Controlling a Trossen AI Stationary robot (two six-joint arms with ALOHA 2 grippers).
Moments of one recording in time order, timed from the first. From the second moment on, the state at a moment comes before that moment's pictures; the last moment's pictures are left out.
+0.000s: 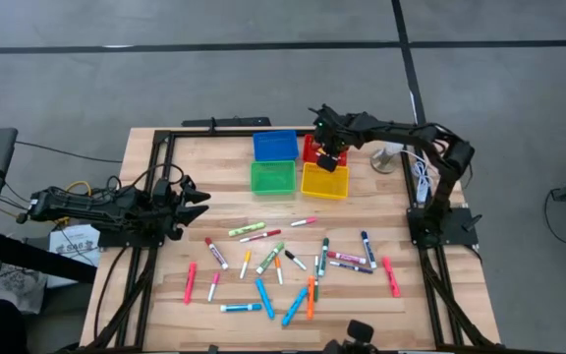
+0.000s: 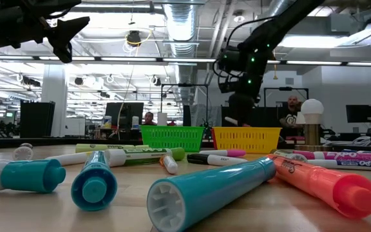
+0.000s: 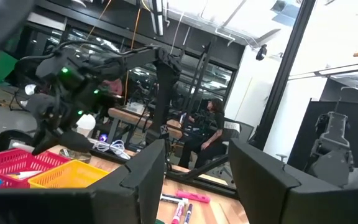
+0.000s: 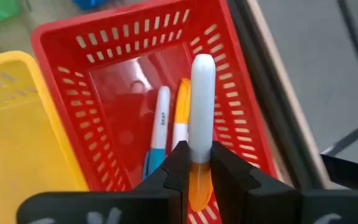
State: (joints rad) left arm -0.10 0.23 0.01 0.54 -0.12 -0.27; right arm -0.61 1.81 1.27 -0.65 0.16 -0.27
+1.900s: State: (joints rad) left arm -0.10 0.23 0.01 0.55 -0.12 -0.27; right arm -0.67 1.89 1.27 -0.60 0.05 -0.24
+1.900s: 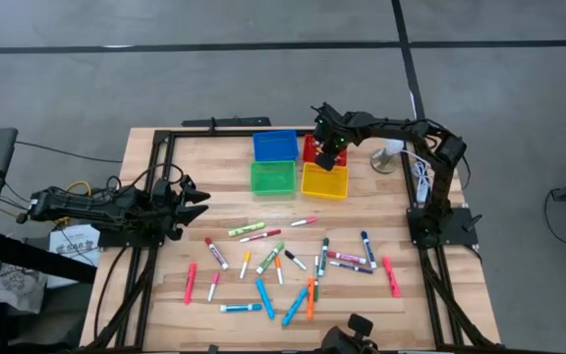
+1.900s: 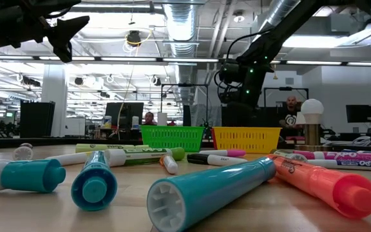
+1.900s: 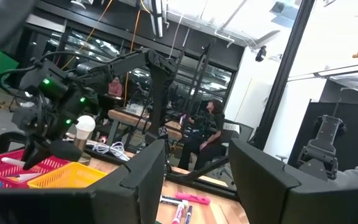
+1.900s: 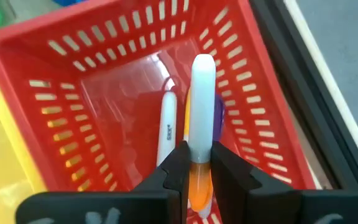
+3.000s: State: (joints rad) left arm -0.10 0.23 0.01 0.55 -0.12 -0.27; right arm -0.58 1.63 1.32 -0.62 -0.08 -0.22
